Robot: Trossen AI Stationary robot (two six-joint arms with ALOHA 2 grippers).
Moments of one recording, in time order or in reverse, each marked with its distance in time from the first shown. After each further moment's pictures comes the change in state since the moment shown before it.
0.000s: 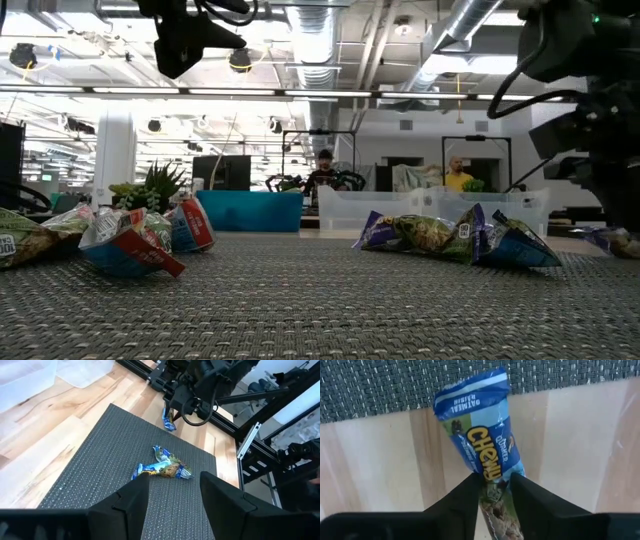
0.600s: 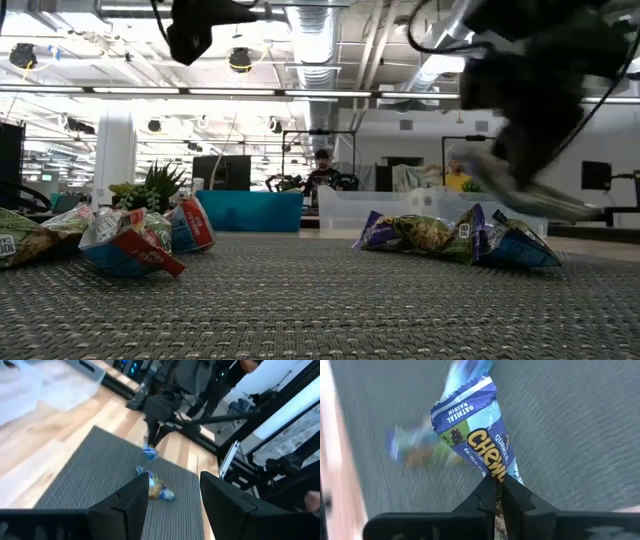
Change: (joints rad) left arm 0.011 0.000 0.001 0.132 0.003 0.031; right arm -0.181 -0.063 0.079 0.318 -0.048 0.149
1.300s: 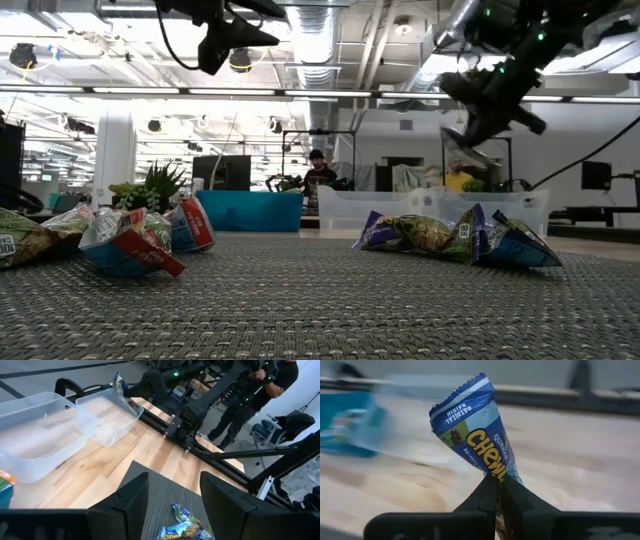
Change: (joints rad) left arm 0.277 0.000 0.049 -0.008 0.115 0.101; right arm -0.653 -0.297 0.022 -0.108 0.448 0.246
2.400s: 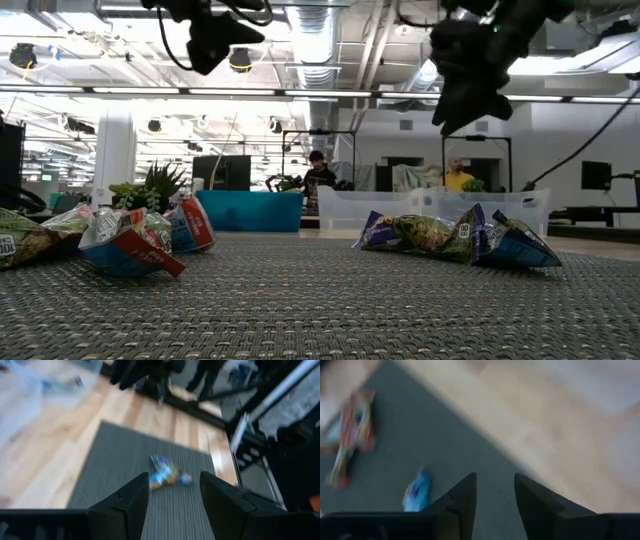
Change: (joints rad) left arm -0.098 0.000 0.001 -0.141 0.154 0.089; right arm 0.379 0.177 0.179 -0.086 -0.268 -0.132
